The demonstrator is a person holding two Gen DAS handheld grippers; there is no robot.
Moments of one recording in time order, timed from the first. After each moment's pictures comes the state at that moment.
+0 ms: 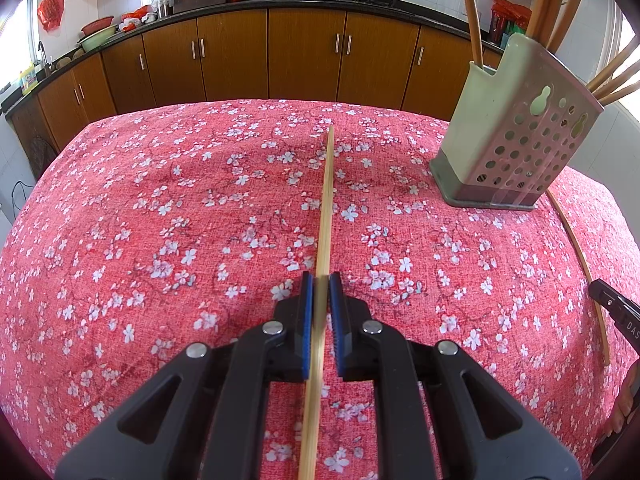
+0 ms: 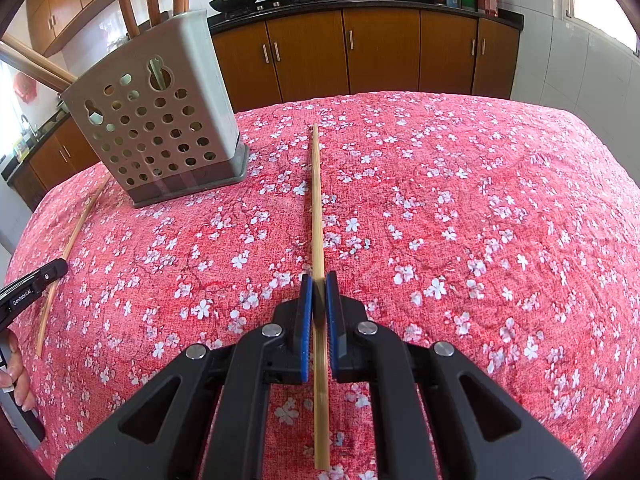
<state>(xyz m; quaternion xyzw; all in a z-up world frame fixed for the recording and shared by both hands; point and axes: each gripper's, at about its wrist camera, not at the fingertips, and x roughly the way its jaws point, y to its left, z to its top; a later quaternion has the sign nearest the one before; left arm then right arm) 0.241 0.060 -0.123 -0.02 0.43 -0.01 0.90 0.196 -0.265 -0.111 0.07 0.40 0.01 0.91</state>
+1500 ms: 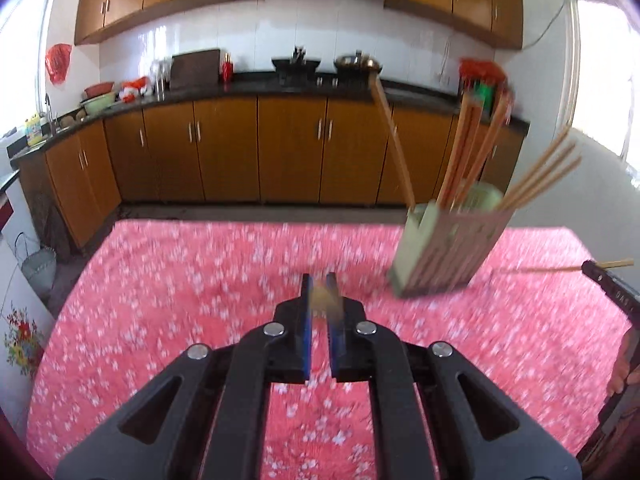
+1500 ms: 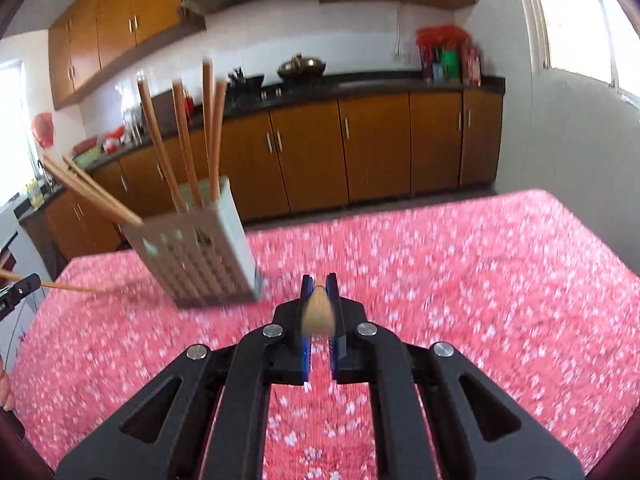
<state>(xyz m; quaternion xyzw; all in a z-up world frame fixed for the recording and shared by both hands) 0.174 0.065 0.014 -0.02 0.29 -0.04 0.96 0.150 -0.288 0.002 0.08 0.25 0.01 0.96</state>
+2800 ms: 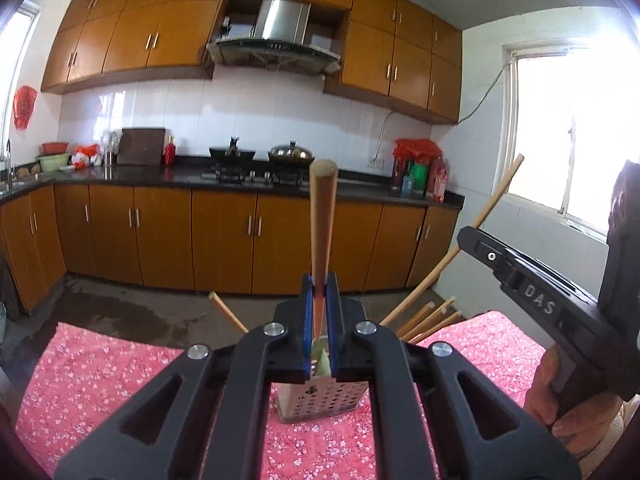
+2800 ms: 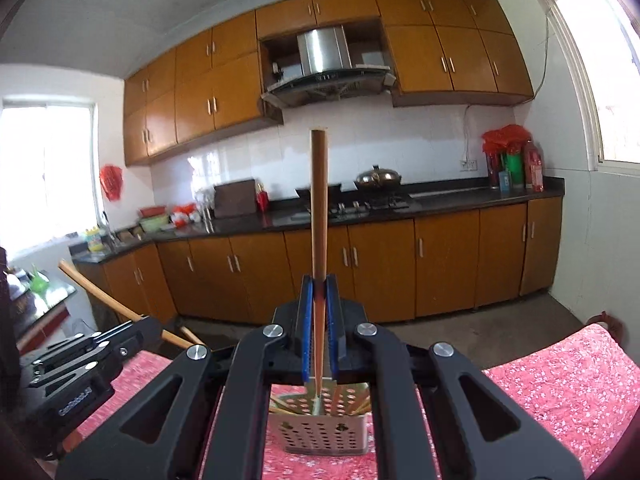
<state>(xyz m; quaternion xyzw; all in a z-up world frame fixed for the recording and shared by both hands) 0.194 -0.021 0.137 -0.05 0.15 -0.15 0.98 0.171 -0.218 0.141 0.06 0.08 0.11 0.99</state>
